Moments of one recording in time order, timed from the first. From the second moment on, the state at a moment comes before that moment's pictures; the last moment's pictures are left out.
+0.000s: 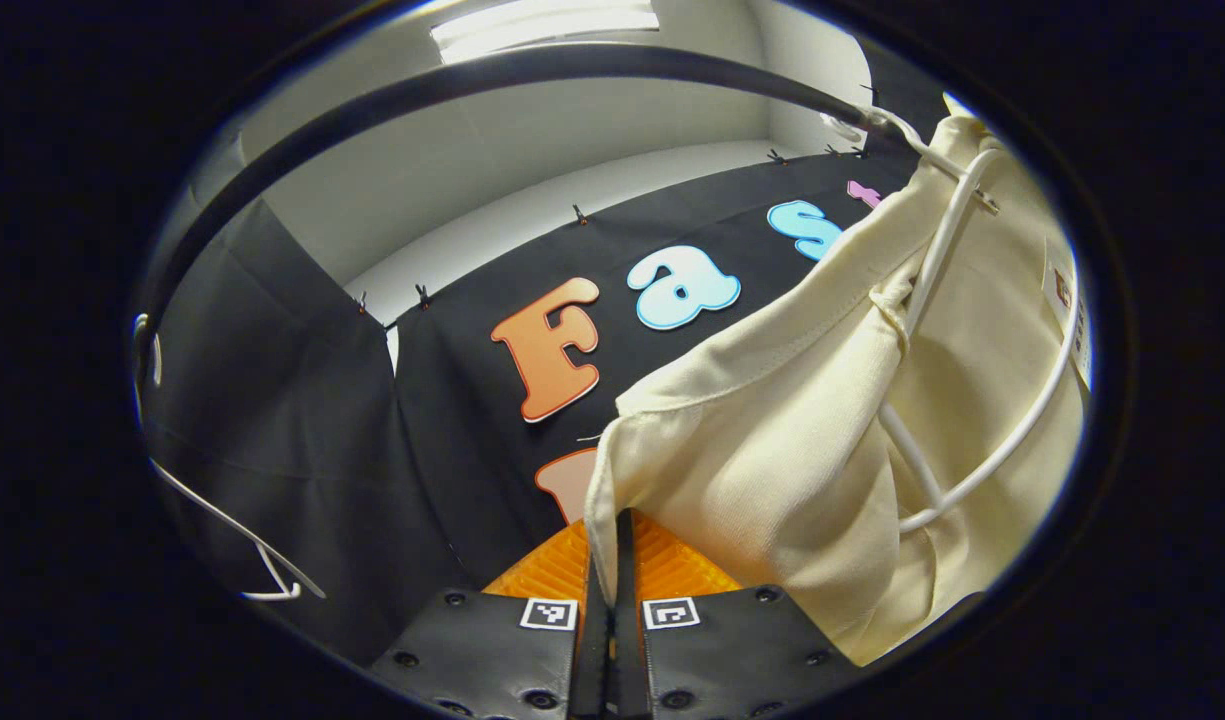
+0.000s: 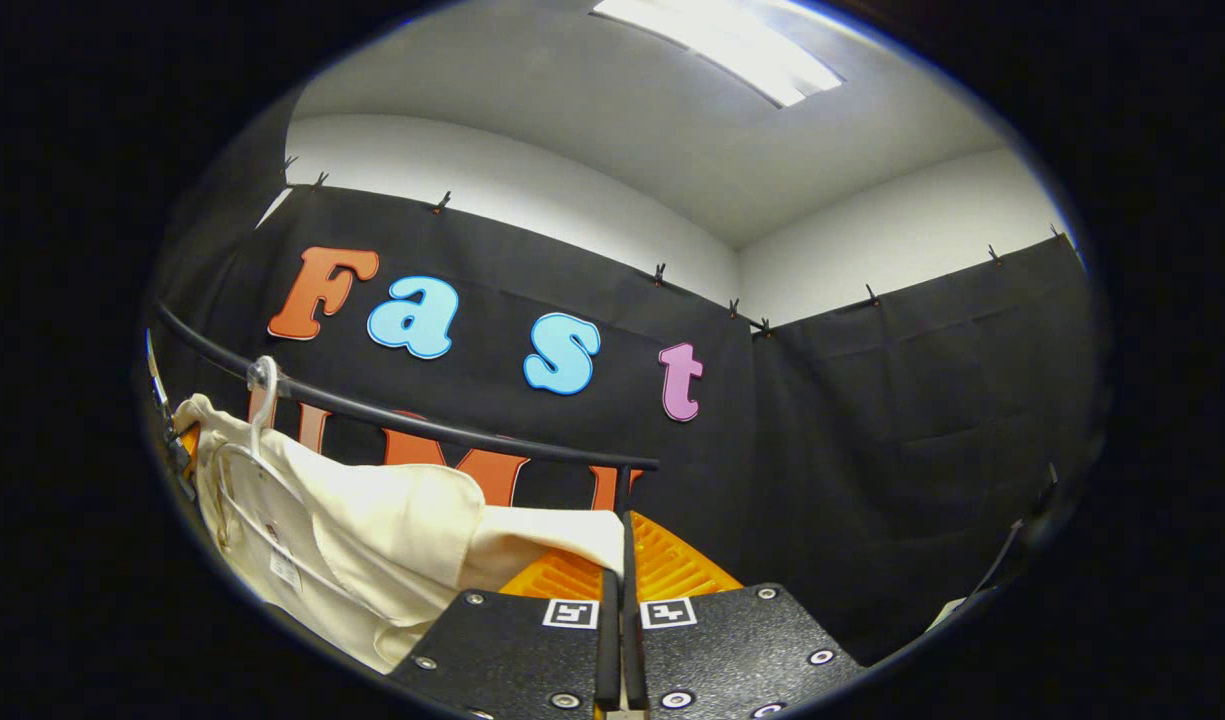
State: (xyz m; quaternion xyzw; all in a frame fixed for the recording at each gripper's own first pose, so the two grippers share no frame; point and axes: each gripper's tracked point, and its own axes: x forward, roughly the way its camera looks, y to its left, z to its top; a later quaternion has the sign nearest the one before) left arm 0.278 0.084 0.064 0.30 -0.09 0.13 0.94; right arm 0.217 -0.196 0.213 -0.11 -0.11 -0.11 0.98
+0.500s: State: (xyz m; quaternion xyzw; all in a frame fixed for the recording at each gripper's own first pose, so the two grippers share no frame) left arm 0.283 0.089 -0.034 0.31 0.00 0.11 0.95; right arm 0.278 -0.199 0.096 -0.10 -0.02 -0.12 0.99
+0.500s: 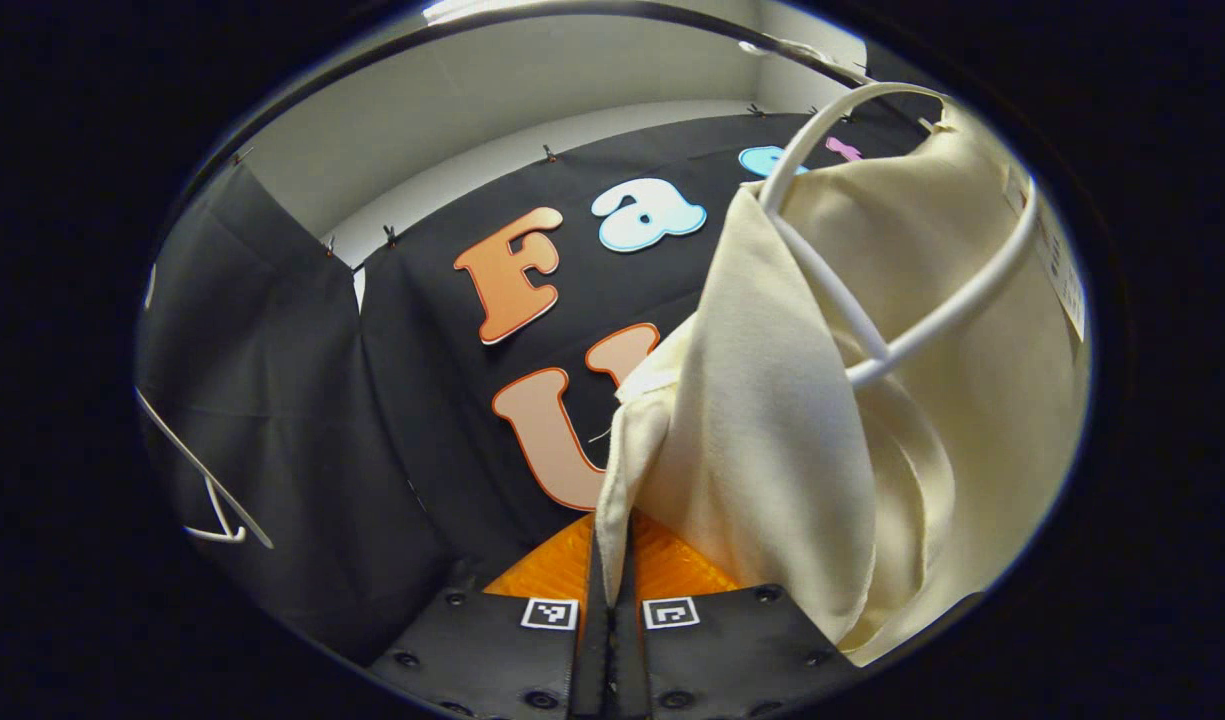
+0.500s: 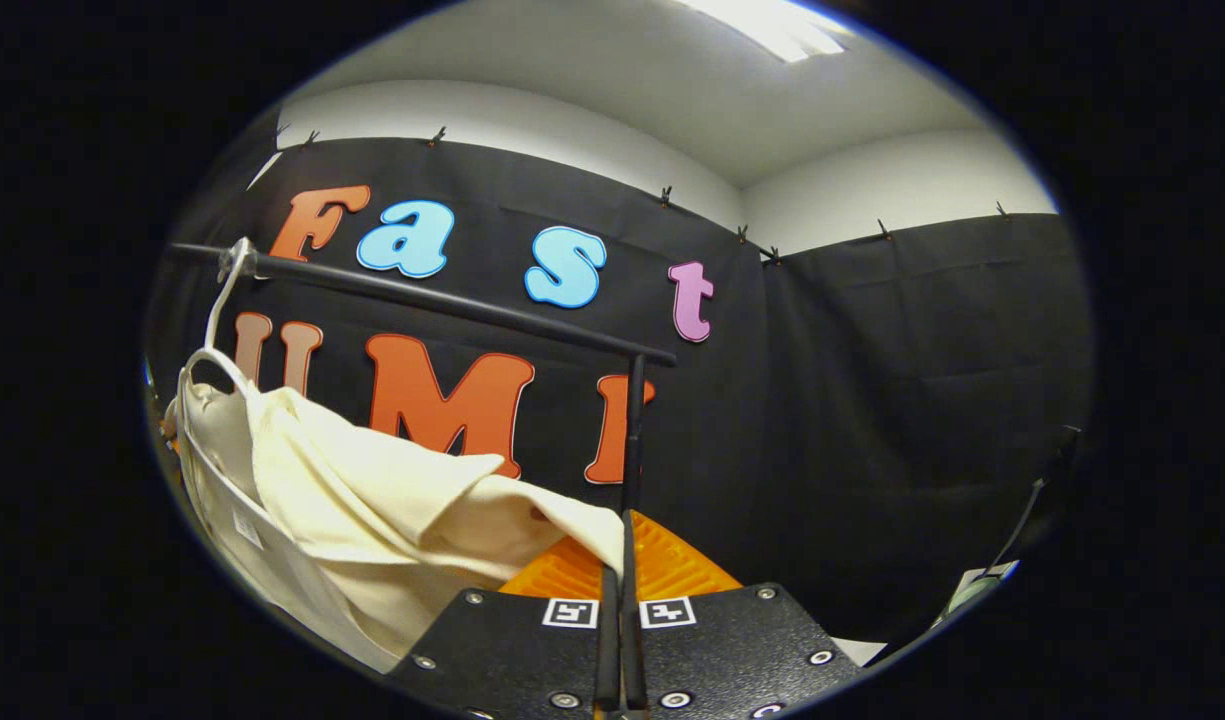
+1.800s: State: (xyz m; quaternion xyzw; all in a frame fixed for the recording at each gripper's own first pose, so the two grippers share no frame) left arm 0.149 0.105 -0.167 0.21 0.11 0.06 0.97; right arm 0.172 -0.088 -0.134 -0.06 0.11 -0.02 0.99
